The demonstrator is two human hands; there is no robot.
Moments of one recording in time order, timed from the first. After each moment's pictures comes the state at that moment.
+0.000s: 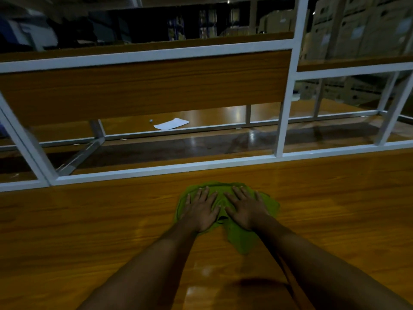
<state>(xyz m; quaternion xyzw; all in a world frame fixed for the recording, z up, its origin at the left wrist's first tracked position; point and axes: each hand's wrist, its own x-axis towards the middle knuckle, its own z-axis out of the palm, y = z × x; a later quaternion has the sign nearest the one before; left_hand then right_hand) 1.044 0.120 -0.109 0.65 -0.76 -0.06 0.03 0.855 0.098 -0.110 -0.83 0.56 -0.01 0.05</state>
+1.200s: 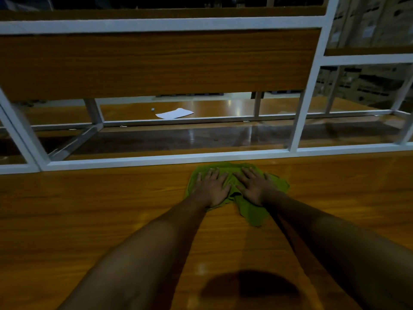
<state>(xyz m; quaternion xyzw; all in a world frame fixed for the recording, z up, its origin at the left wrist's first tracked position) 1.046 0.055 -0.106 0.63 -0.77 -0.04 0.03 0.860 0.024 -0.111 -0.82 0.57 0.00 0.03</state>
